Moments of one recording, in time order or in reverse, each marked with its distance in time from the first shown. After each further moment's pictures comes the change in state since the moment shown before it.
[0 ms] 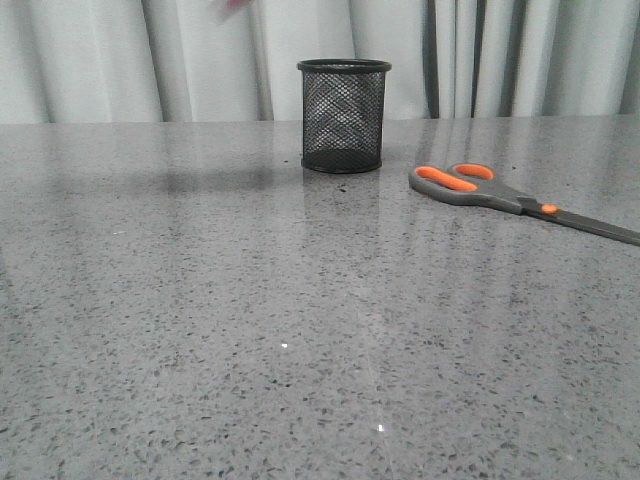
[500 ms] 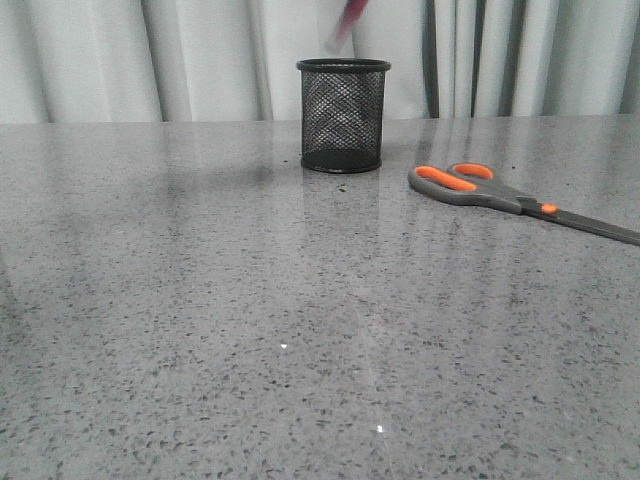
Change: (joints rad) left arm -0.157 0.213 -0.013 -0.600 -0.479 0.338; right arm 0.000 0.000 0.000 0.000 0.008 -0.001
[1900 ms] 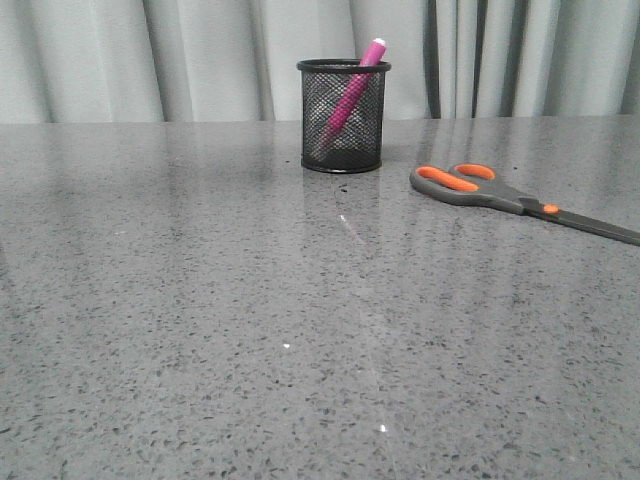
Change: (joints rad) left arm 0.174 -0.410 -0.019 0.687 0.088 -0.459; right arm 0.000 0.004 0.000 0.008 -0.010 0.000
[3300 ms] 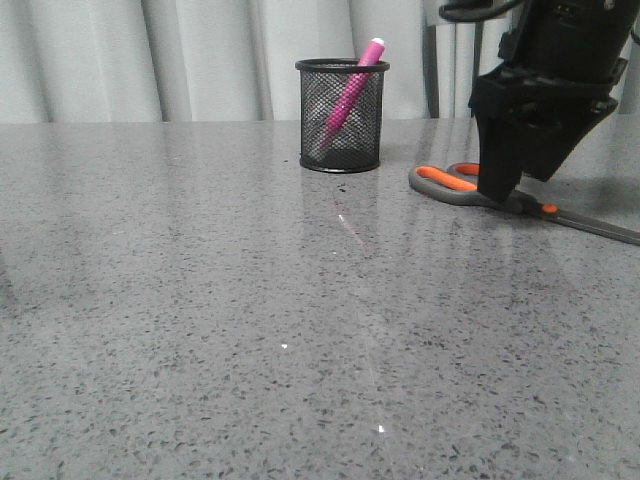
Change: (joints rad) left arm 0.270 -0.859 1.021 -0.010 -0.267 -0.202; right arm 0.207 0.977 -0.696 -0.298 0.347 -0.137
